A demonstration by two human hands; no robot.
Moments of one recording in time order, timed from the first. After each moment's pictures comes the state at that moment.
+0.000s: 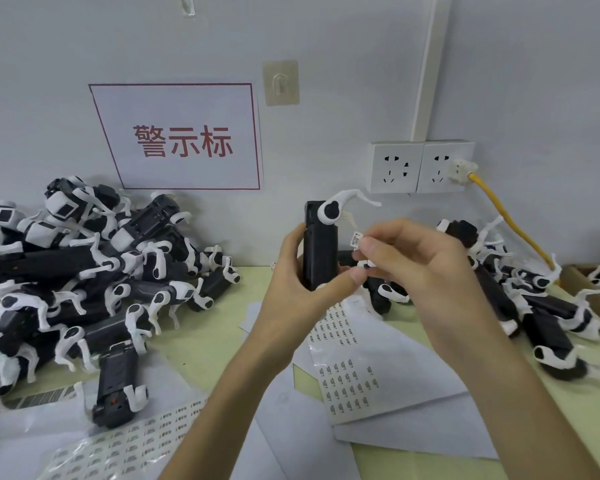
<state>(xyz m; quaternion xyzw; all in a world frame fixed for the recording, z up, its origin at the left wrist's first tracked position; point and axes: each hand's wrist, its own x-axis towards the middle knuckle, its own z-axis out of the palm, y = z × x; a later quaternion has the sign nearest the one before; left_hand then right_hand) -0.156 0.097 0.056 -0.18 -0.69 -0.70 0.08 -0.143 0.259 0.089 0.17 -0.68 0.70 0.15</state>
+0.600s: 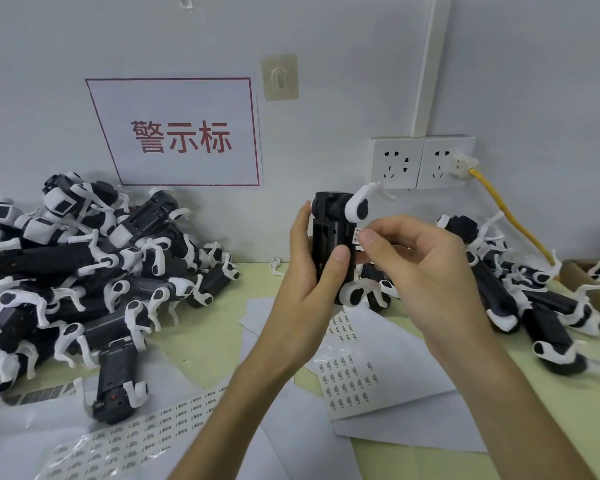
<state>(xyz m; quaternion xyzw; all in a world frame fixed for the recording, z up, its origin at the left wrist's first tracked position) -0.156 0.107 0.049 -0.23 -0.69 -0.66 0.15 -0.138 0.250 0.089 0.14 -0.69 0.68 0.20</state>
